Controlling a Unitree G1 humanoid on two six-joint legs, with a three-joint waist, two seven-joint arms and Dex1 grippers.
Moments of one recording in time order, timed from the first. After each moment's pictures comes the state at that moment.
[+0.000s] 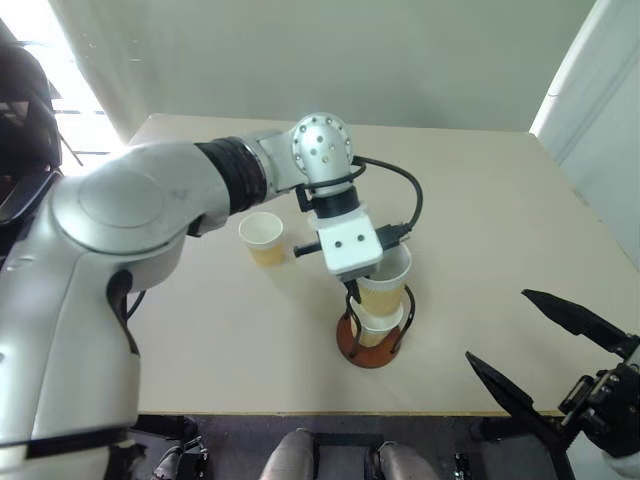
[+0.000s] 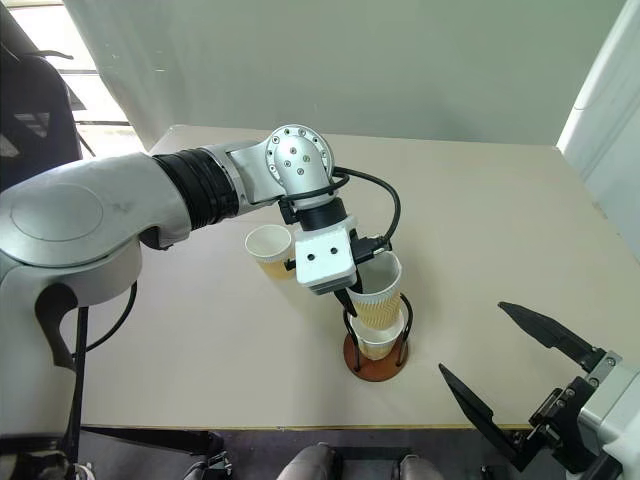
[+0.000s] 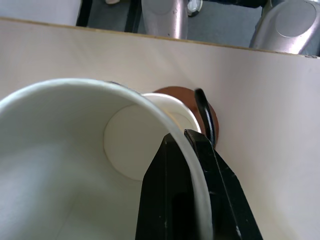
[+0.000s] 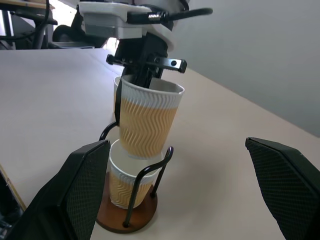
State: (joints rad) left arm -1.89 0.55 -1.85 0.68 -1.00 -0.89 -1.57; right arm 1.53 -1.22 -0.73 -1.03 0.69 -0.60 0.01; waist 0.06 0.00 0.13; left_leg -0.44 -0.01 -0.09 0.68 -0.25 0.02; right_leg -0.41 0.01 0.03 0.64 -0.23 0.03
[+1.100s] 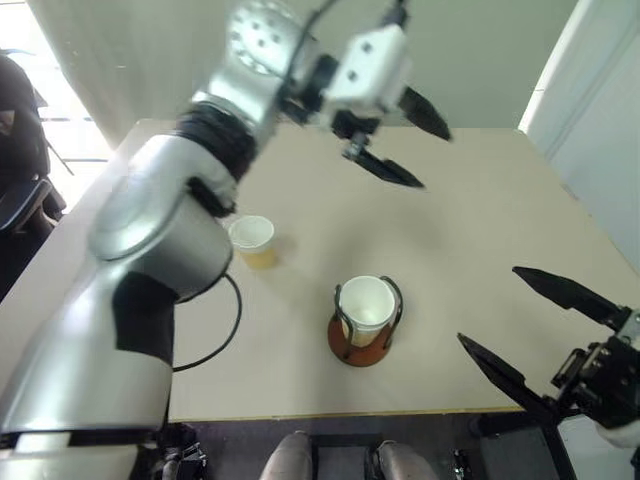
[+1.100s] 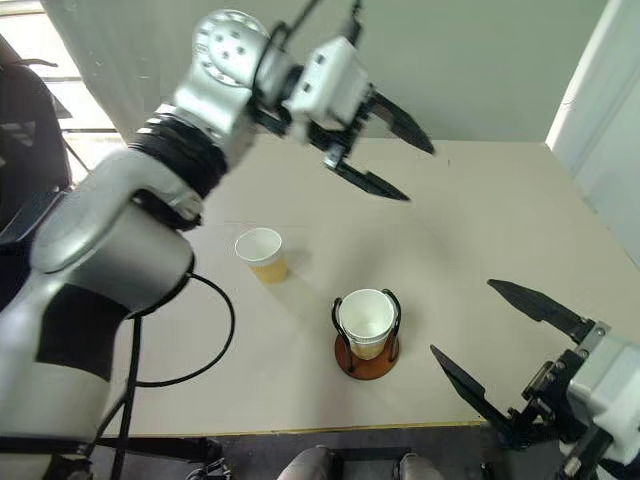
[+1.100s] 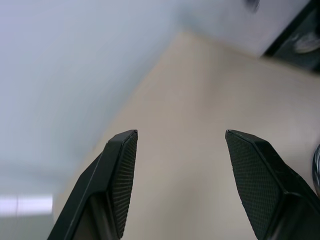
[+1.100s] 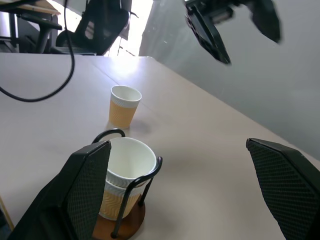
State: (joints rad) left arm -1.79 0.52 -0.99 1.16 -0.79 -0.53 -1.58; right arm 1.27 -1.27 -0.81 -1.03 0.88 -0.39 0.12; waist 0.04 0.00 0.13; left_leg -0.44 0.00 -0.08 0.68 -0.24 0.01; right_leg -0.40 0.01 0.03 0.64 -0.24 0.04
